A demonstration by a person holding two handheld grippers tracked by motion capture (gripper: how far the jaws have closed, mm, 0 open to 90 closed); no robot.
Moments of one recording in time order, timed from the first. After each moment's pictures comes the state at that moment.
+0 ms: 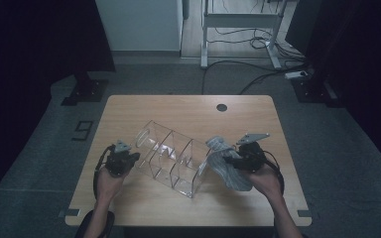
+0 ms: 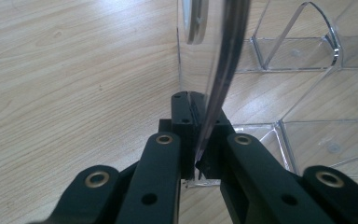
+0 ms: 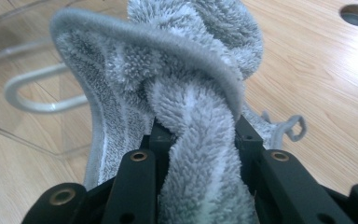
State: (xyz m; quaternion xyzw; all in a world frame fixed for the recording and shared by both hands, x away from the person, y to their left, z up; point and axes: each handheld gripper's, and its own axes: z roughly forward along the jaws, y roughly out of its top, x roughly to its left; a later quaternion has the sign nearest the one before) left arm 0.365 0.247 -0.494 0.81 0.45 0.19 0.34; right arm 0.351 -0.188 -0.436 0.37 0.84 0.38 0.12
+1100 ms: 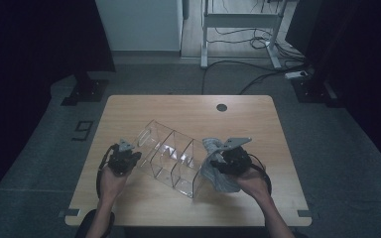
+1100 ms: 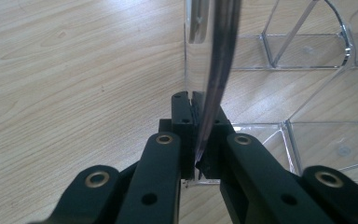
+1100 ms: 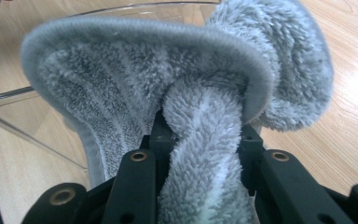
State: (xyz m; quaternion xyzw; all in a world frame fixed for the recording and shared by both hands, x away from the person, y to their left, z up) left arm 0.367 0.237 -0.493 0.81 0.45 0.20 0.32; right arm 0.340 -0.147 -0.434 0.31 0.86 0.38 0.13
